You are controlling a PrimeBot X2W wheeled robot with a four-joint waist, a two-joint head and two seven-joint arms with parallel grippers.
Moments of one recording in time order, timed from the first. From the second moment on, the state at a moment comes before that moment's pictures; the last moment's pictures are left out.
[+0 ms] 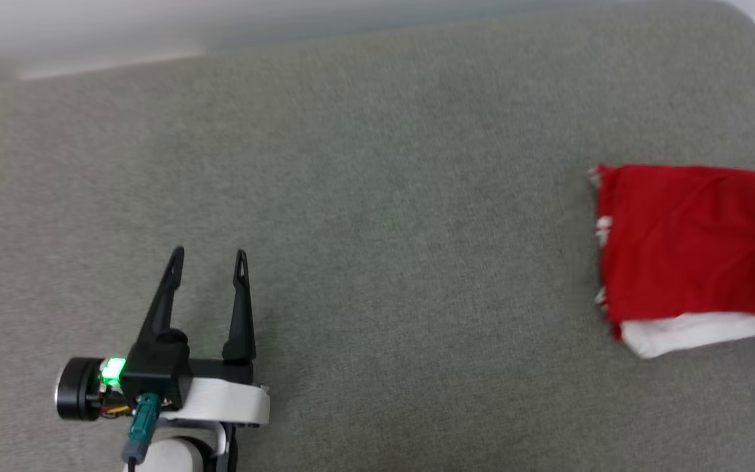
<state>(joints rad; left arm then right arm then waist) -0.06 0.07 -0.09 -0.04 -0.01 0.07 -0.26 -0.54 -0.96 0.51 0.11 0.82 0.13 0.62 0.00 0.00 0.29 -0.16</state>
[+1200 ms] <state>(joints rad) -0.06 0.10 -0.08 -0.06 -0.02 0.09 -0.26 -0.77 -0.81 0.29 0.66 0.37 0.13 0.16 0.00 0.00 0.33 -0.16</state>
